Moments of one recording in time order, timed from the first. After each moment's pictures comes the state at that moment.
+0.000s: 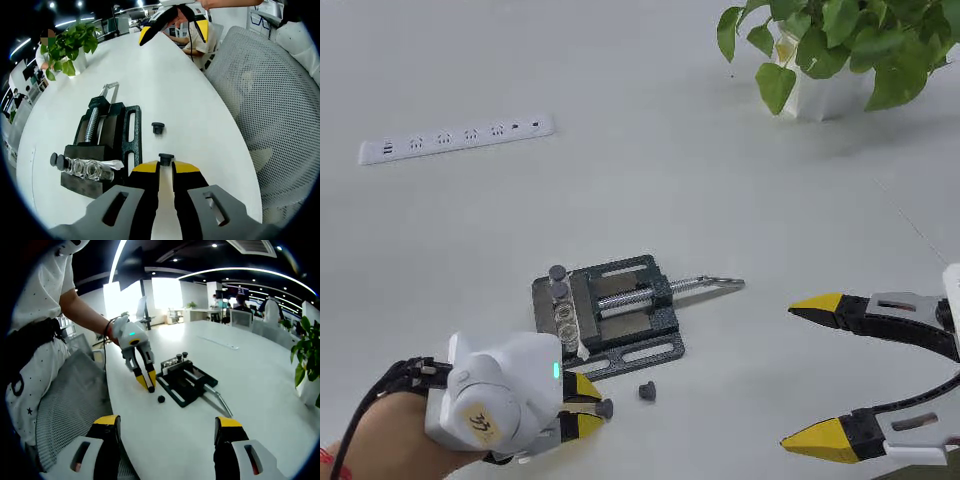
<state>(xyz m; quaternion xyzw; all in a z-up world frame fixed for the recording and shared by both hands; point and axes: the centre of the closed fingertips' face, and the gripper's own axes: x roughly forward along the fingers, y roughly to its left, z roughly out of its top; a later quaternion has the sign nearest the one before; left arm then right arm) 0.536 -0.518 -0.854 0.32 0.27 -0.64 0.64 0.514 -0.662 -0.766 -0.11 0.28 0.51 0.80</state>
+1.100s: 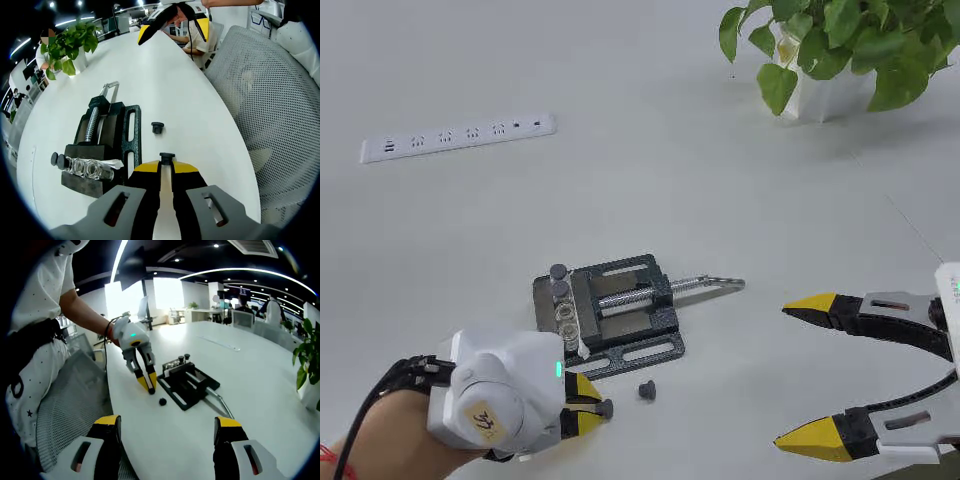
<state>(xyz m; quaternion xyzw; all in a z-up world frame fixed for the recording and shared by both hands) 0.536 -0.517 -0.850 0.32 0.28 -0.63 0.65 0.516 -0.655 -0.762 -0.11 0.28 0.52 0.80</state>
